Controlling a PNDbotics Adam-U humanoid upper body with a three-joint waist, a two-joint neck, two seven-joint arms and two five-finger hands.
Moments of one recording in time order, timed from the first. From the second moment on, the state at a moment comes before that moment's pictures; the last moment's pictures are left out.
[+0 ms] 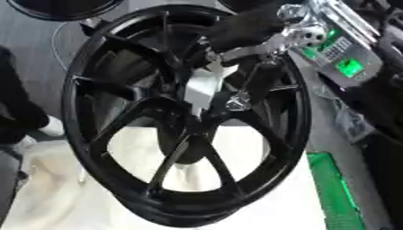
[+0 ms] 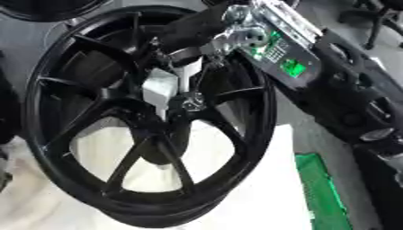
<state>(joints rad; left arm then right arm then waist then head) -0.17 0.55 0.17 -1.92 0.34 0.14 0.21 -0.95 -0.63 0.54 -1.72 0.45 -0.30 0.88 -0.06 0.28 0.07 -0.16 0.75</state>
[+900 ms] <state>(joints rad) -0.17 0.55 0.17 -1.92 0.33 0.14 0.21 -0.95 -0.63 0.53 -1.72 0.44 -0.30 0.88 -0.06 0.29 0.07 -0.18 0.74</state>
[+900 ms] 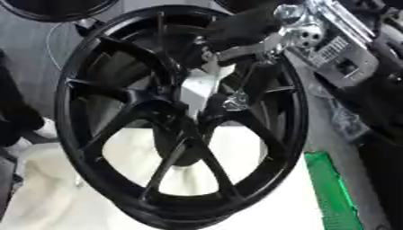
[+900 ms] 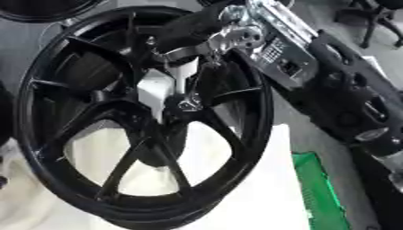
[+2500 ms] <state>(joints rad) -0.17 0.54 0.18 -1.92 0.34 0.14 0.21 -0.93 -0.63 0.50 -1.75 0.37 -0.23 0.79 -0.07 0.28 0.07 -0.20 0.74</state>
